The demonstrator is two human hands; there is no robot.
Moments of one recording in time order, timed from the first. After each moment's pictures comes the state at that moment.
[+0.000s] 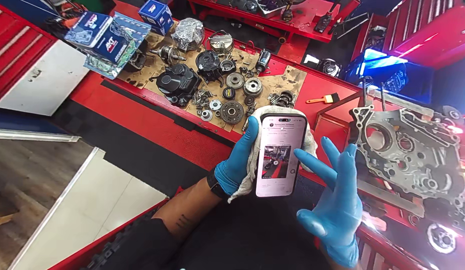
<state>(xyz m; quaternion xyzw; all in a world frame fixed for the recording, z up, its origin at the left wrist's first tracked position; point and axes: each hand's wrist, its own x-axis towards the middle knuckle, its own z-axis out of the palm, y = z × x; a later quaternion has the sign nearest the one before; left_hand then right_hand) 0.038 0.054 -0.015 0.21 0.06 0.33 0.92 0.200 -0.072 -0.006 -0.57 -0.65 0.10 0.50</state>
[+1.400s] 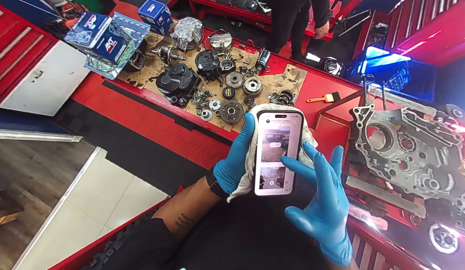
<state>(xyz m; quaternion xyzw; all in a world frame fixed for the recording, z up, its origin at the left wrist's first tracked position) 0.043 0.057 -0.016 0.17 0.04 0.33 0.93 0.196 -0.076 -0.018 -0.57 -0.67 0.09 0.47</state>
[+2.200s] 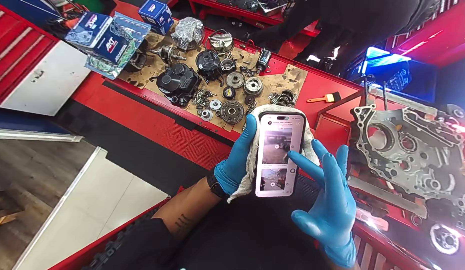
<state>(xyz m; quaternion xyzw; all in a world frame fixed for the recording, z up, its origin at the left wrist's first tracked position) 0.041 0.055 -0.017 0.19 0.05 0.33 0.92 0.199 -0.074 -0.012 -0.57 -0.66 0.09 0.48</state>
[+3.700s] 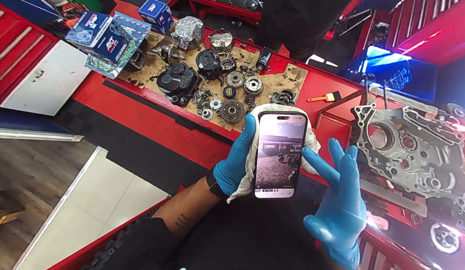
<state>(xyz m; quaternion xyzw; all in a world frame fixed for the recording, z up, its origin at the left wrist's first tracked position) 0.038 0.053 -0.014 0.18 0.03 0.32 0.93 0.202 -0.078 -0.011 -0.56 -0.64 0.10 0.51</state>
